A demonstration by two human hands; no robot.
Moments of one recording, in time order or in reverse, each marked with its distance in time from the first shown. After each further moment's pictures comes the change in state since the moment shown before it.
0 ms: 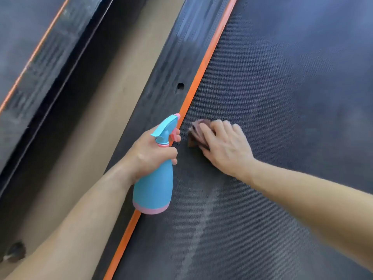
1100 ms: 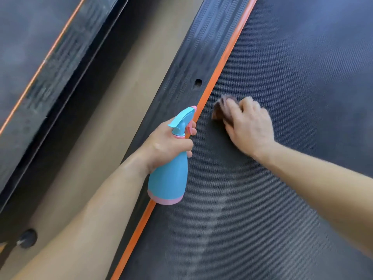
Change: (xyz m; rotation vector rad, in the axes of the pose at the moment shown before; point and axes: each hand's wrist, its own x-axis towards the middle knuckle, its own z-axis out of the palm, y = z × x) left_hand -0.003 0.002 -0.009 -0.038 -0.021 -0.051; right_hand 0.034 0.024 -0.006 -0.033 -0.035 0.151
